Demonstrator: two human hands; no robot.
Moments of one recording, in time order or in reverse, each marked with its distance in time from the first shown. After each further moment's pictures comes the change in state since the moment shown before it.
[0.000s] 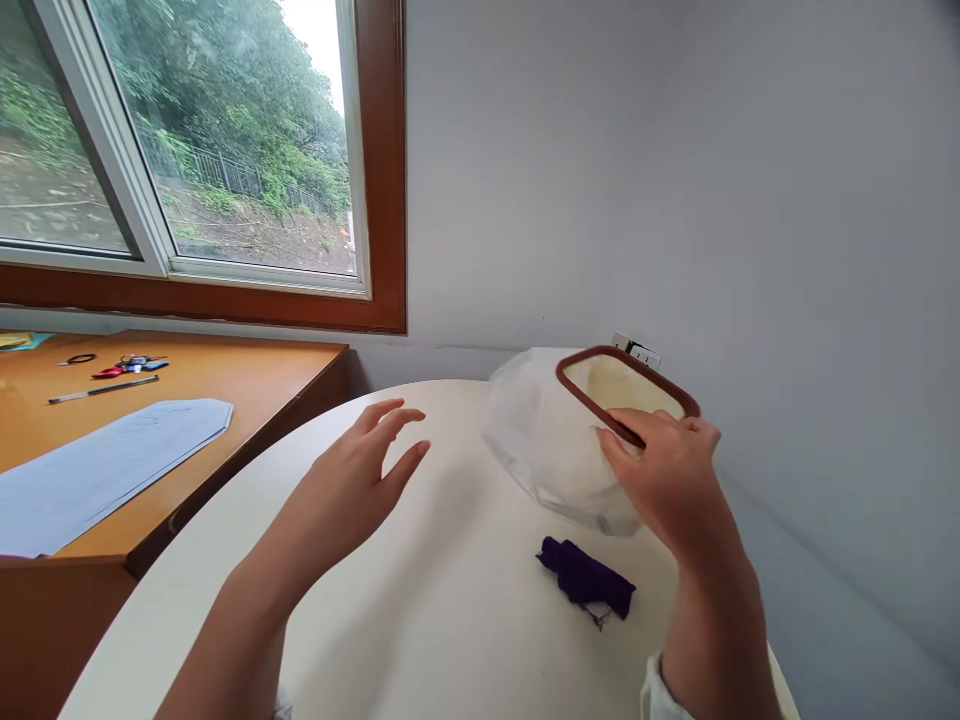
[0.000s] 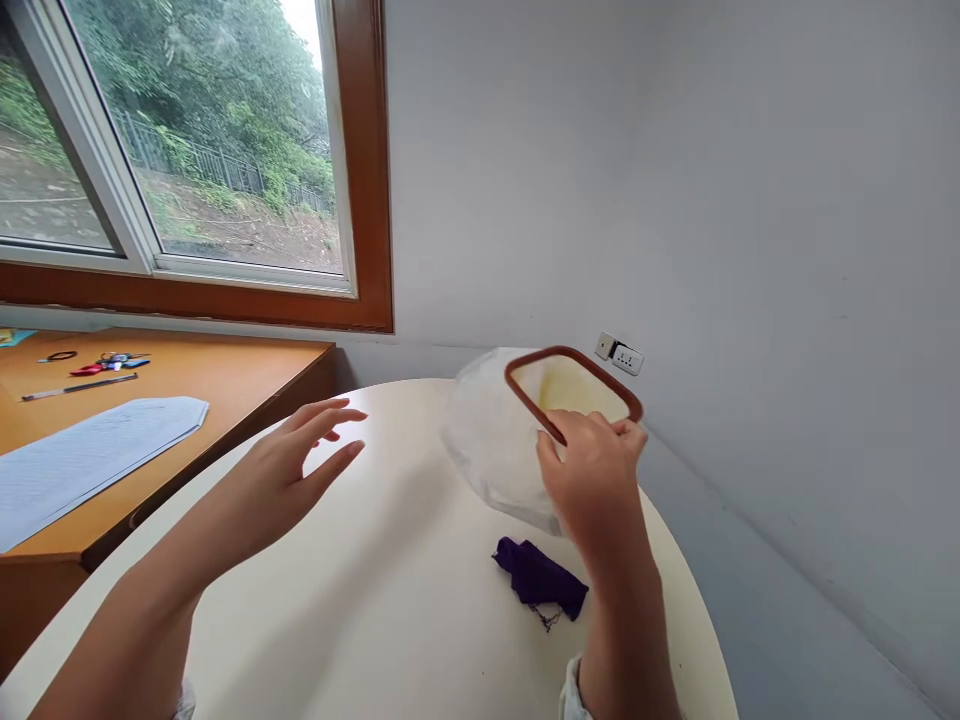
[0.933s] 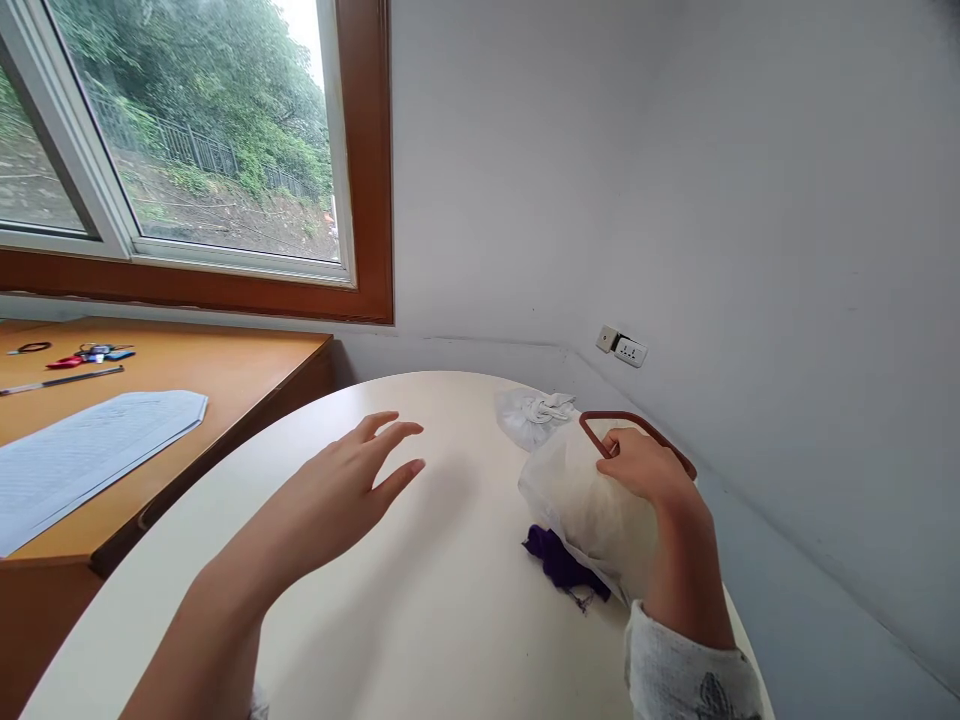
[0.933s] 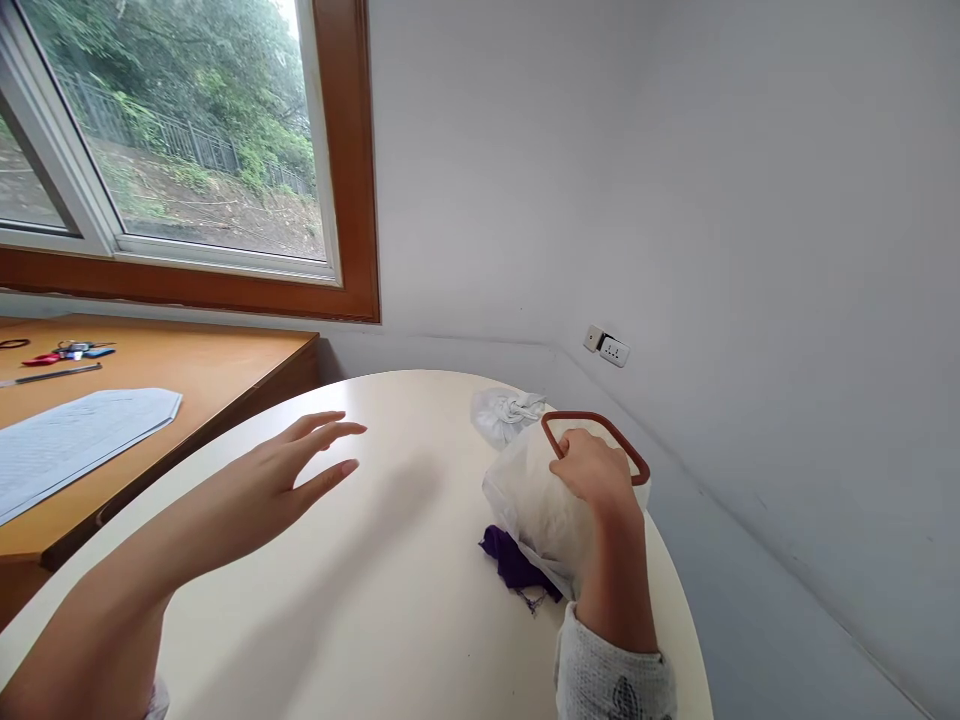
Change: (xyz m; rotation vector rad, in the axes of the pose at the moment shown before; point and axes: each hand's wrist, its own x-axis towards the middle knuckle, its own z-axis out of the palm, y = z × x) left_hand 0.001 -0.012 0.009 0.055 -0.184 0.057; right_hand 0.018 0.059 0.037 -0.152 -0.615 0.352
